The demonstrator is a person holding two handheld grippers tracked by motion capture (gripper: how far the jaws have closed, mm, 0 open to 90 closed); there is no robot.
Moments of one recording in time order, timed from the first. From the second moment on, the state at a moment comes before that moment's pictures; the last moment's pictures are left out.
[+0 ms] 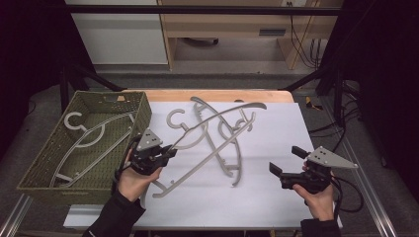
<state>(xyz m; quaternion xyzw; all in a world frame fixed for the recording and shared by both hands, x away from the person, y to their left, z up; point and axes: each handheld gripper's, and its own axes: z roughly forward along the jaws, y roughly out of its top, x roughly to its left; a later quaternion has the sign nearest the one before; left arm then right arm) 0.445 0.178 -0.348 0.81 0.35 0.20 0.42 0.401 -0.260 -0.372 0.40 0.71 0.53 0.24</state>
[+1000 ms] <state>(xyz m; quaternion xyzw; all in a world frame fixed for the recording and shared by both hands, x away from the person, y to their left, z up) 0.472 0.277 -0.266 0.80 0.37 0.28 0.39 0.402 -0.258 -0.373 0.40 0.71 0.53 0.24</state>
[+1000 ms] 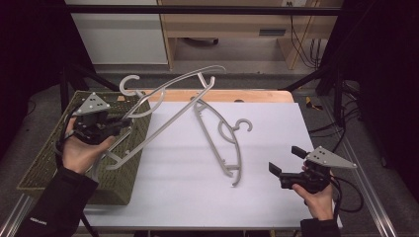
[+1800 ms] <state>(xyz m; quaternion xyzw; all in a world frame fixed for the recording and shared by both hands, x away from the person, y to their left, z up) 0.496 0.364 -0.290 0.80 0.41 0.31 0.33 0.403 -0.256 -0.375 0.41 0.71 0.53 0.24</state>
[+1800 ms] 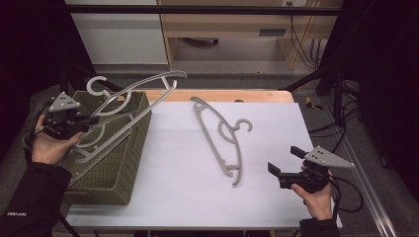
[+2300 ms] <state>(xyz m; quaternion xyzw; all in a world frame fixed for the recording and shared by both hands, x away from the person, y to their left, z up) 0.495 0.413 -0.310 0.78 0.44 0.34 0.30 0.404 -0.254 -0.376 0.41 0.71 0.53 0.23</state>
